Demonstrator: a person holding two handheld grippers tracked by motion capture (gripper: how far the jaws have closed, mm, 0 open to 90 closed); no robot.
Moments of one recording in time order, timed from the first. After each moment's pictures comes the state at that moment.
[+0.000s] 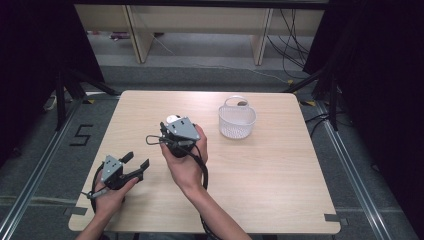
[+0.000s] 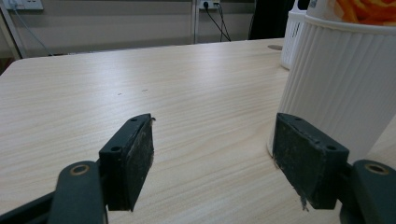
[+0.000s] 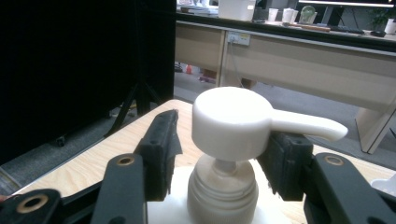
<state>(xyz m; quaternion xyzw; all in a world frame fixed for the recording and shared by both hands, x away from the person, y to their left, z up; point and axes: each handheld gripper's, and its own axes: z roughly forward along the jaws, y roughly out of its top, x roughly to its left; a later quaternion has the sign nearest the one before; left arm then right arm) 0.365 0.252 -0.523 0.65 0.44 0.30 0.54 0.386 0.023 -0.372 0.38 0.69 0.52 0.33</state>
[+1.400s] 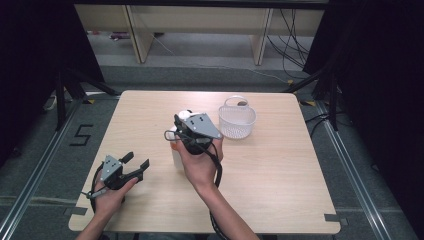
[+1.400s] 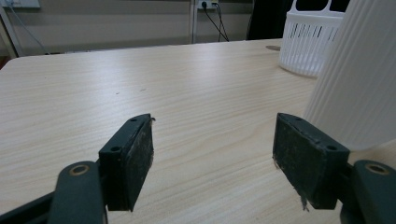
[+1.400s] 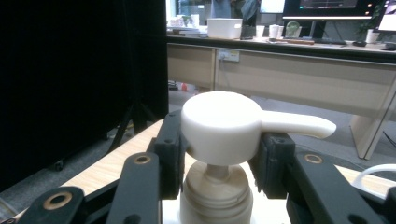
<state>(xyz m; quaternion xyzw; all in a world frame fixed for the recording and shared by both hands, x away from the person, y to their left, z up) 0.365 0.253 -0.524 0.65 0.44 0.30 0.54 0.382 -0.012 -0.354 0.40 0.65 0.56 0.32</state>
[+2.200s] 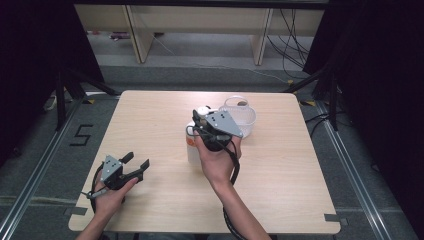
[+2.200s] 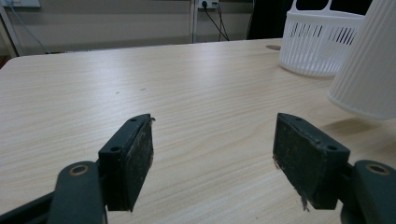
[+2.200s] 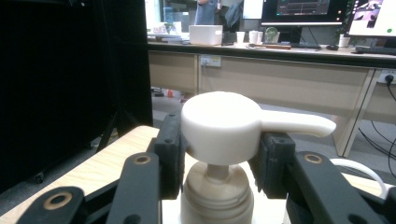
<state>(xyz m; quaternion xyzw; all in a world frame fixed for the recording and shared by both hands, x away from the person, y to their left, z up) 0.365 0.253 -0.523 0.65 0.44 0.30 0.54 0.386 -0.053 -0.347 0.41 0.63 0.56 0.35</state>
